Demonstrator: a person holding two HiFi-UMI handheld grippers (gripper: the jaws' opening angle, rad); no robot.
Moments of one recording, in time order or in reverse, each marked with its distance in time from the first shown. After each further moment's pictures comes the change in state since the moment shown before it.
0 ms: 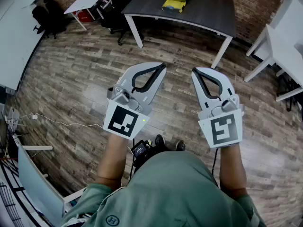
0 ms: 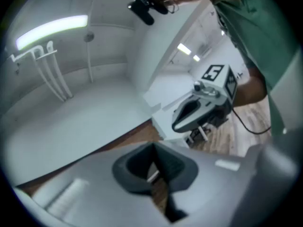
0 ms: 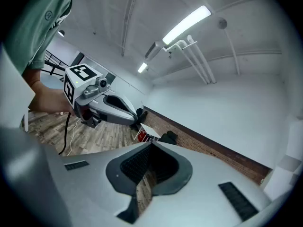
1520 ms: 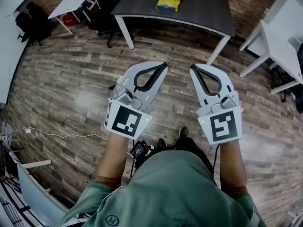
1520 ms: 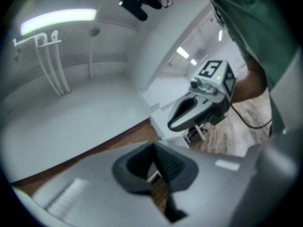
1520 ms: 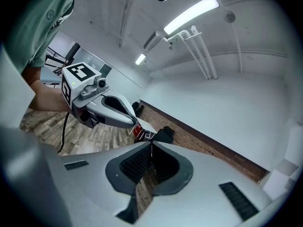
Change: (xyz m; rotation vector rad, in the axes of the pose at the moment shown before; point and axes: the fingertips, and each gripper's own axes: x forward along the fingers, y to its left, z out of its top) left arm 0.017 0.070 -0.085 -0.011 -0.043 -0.062; right arm 0.113 0.001 -0.004 -0.017 0.079 -0.050
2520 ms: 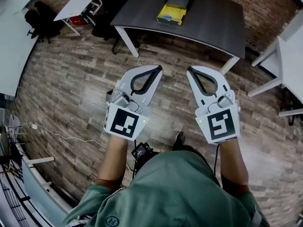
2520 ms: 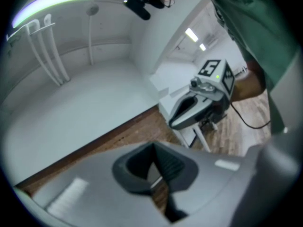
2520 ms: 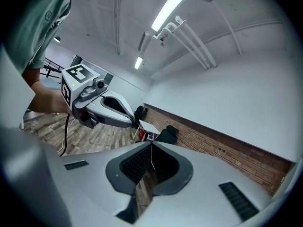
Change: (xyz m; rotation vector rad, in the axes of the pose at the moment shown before) left arm 0.201 0.083 -0.071 -0.002 0.146 0.066; right arm 0.129 -0.166 -0.108 0.079 -0.072 0.125
